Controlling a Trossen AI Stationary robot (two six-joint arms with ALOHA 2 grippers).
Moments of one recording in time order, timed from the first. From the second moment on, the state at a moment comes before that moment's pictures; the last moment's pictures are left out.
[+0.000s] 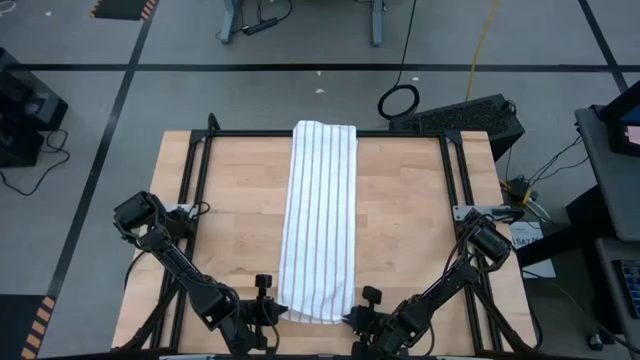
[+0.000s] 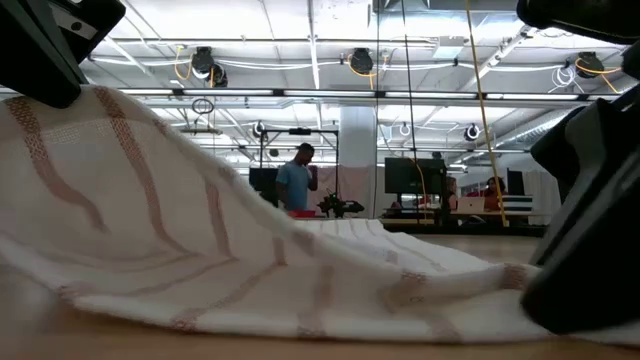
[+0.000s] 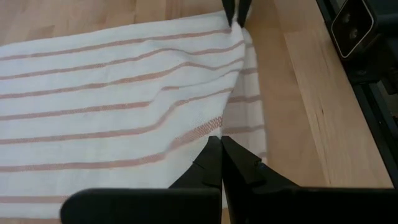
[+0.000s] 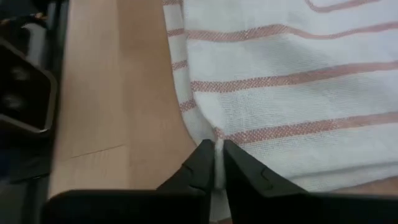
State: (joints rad) left arm -0.86 1.79 1.09 -0.30 -0.63 -0.54; right arm 0.81 2.12 1.24 -0.12 0.61 0.94
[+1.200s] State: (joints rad) left arm -0.85 1.79 1.09 -0.30 -0.63 -0.54; right arm 0.81 2.10 1.24 -0.15 0.57 0.92
